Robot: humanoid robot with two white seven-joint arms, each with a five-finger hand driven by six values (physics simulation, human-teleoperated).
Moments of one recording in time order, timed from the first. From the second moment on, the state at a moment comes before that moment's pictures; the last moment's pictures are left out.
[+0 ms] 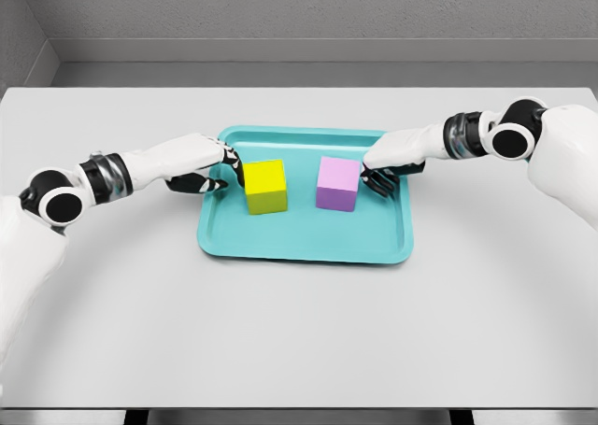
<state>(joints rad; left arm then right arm) -0.55 0.41 -0.36 -1.22 -0.50 -0.58 -0.60 -1.07 -0.50 1.16 -0.94 0.30 -0.61 0.61</state>
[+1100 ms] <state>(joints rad) -0.58 0.38 -0.36 -1.16 -0.55 -0.61 -0.61 -1.08 -0.47 1.16 -0.93 0.33 -0.59 0.61</state>
